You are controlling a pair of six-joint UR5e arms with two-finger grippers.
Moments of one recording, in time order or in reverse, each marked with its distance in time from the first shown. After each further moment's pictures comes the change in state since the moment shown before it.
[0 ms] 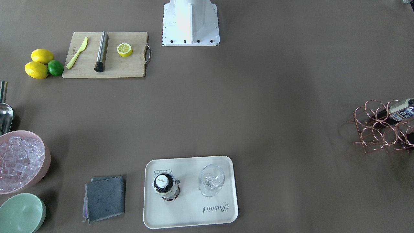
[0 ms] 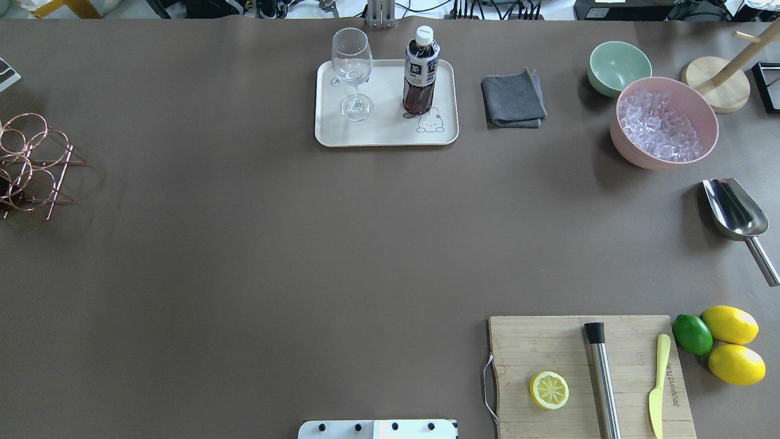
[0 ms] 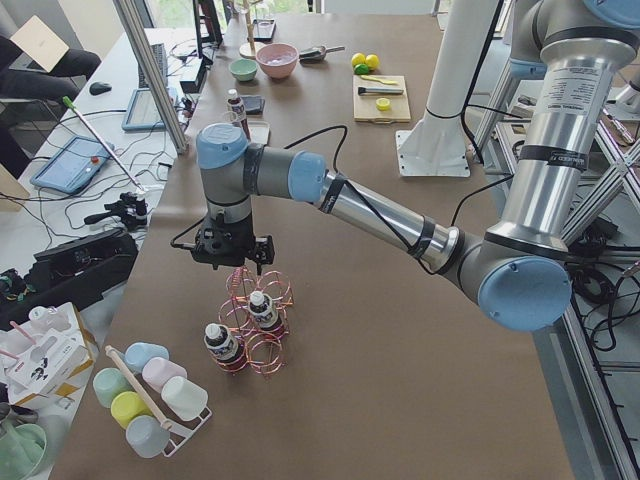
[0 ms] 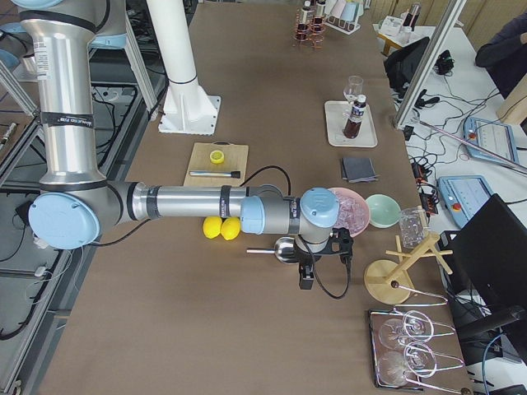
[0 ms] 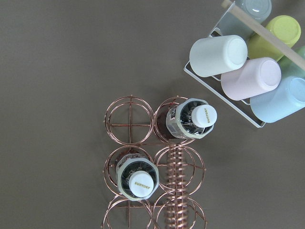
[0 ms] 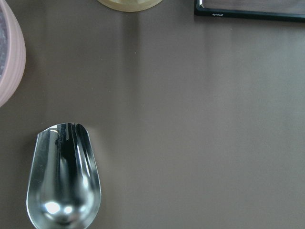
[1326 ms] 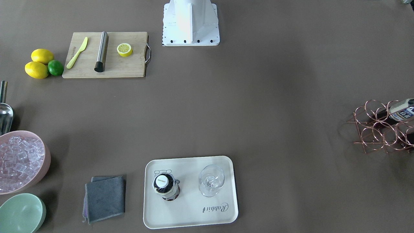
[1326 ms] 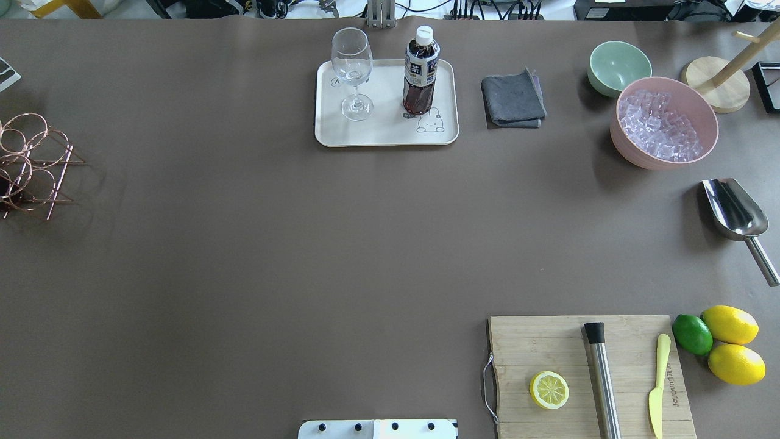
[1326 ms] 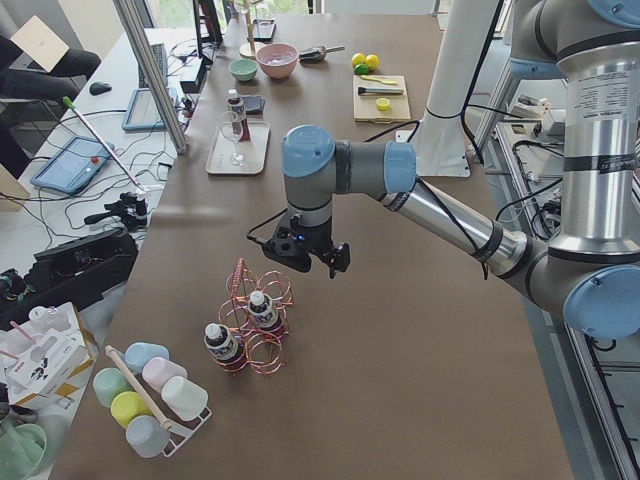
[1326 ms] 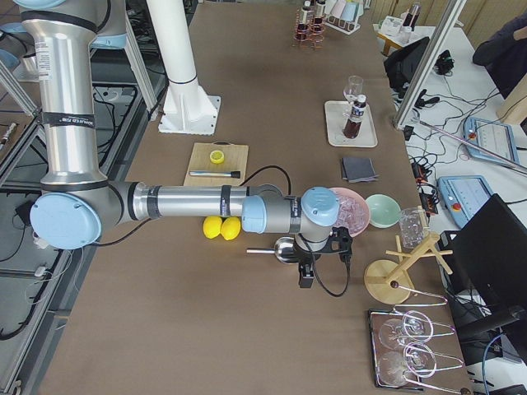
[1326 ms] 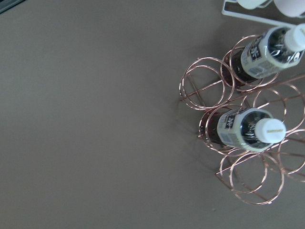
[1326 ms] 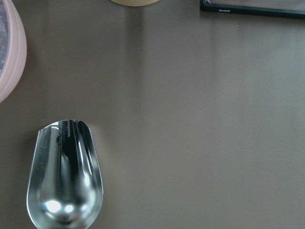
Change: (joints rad) left arm -0.046 0.283 -0.290 0.171 -0.090 0.546; right arm -0.018 0.000 0.000 0.000 -0.005 0.001
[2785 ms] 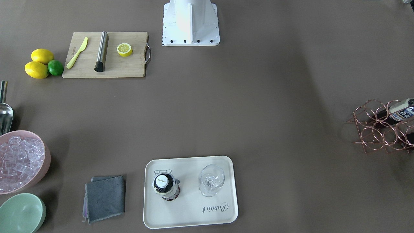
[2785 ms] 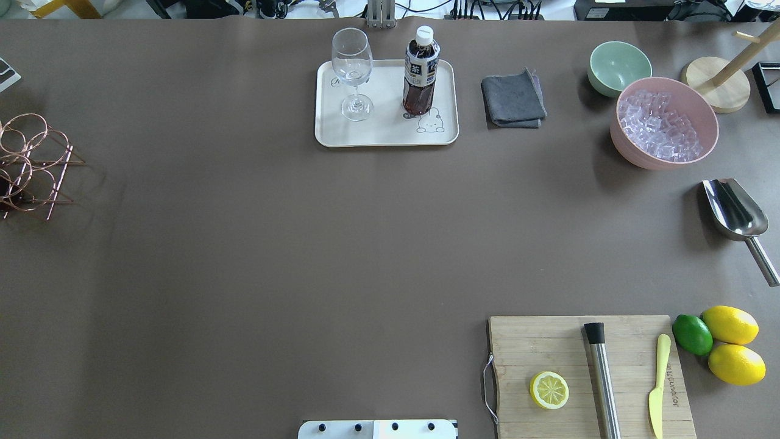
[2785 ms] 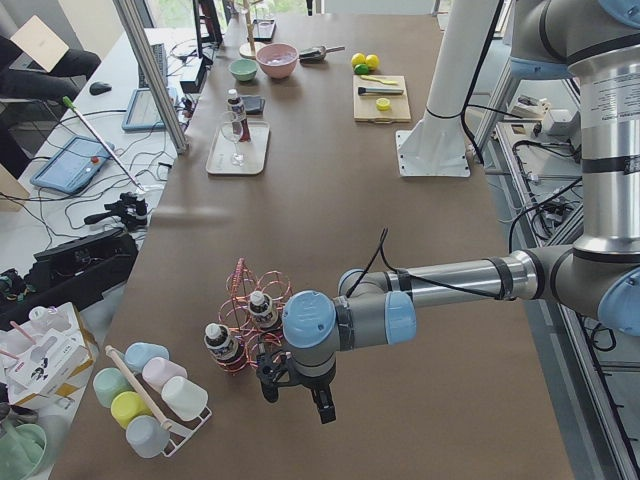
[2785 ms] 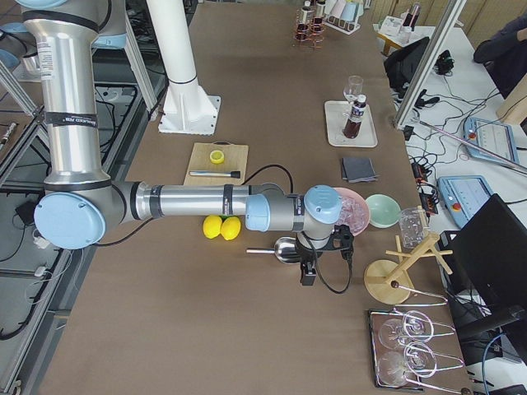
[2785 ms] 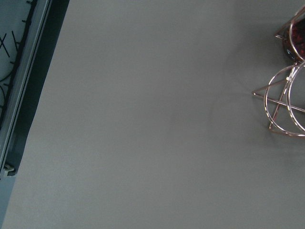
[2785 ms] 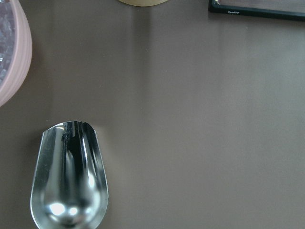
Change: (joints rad) left arm -0.072 0.091 0.520 -0.514 0.080 0.931; right arm -0.018 0.012 -0.008 0.000 -0.001 0.000
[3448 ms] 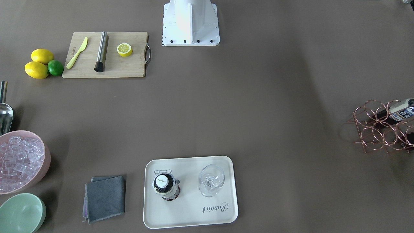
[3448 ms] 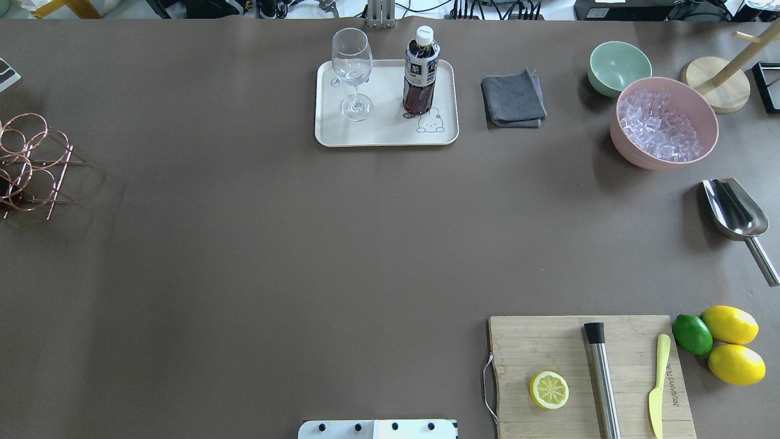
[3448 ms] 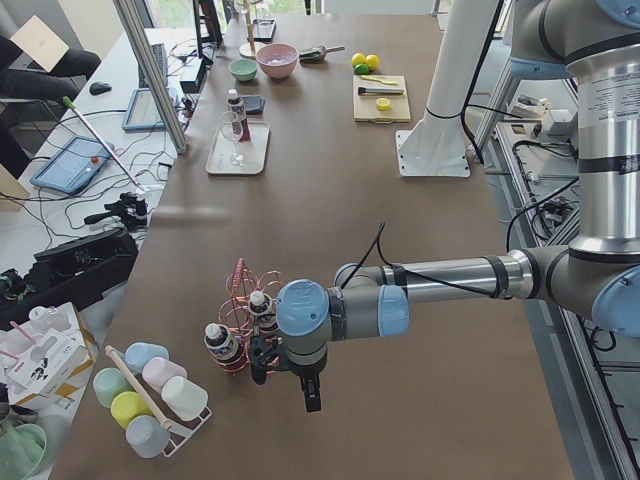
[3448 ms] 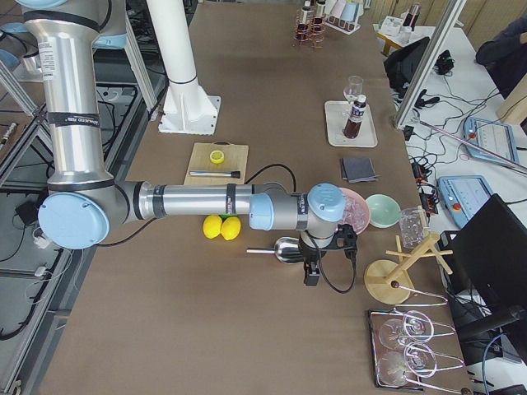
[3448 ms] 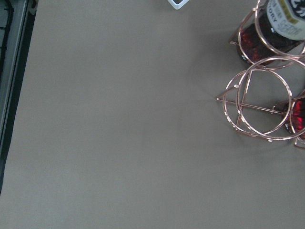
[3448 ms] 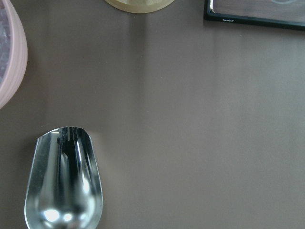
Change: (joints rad) left arm 0.012 -0.018 -0.015 -0.019 -0.034 0.085; right arm 0.000 0.016 -0.010 0.001 -0.020 -0.001
